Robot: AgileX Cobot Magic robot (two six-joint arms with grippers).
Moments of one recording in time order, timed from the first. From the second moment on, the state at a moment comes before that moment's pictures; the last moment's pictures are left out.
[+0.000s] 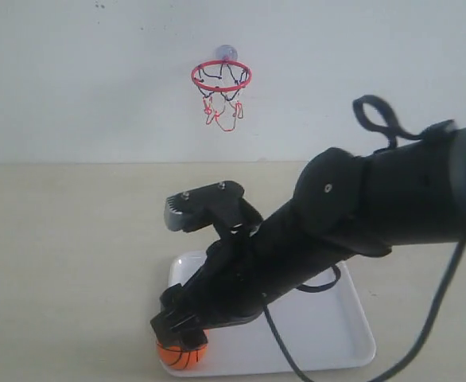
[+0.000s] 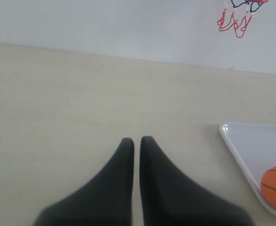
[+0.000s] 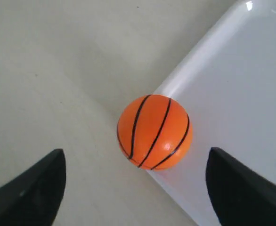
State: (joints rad) left arm -0.02 0.00 0.00 -0.21 0.31 0.05; right arm 0.78 1.75 -1.03 0.73 0.41 -0.59
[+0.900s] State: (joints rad) left arm -0.02 0.00 0.00 -0.21 0.31 0.05; right arm 0.84 1.98 -1.08 0.82 0.21 -0.60
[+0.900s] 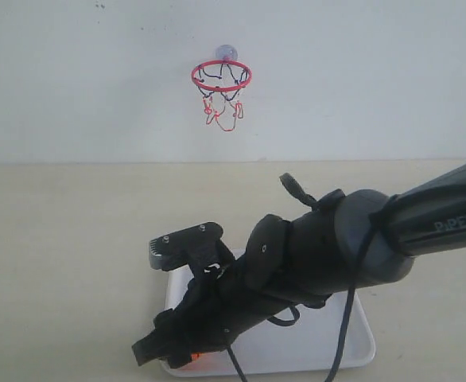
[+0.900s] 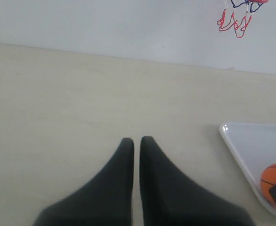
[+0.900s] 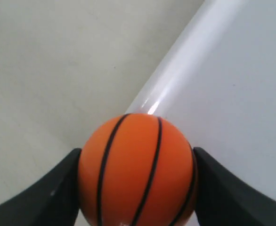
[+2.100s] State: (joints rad) left arm -0.02 0.00 0.00 -0.21 0.31 0.05; right arm 0.33 2.08 -1.93 1.06 0.63 -0.80
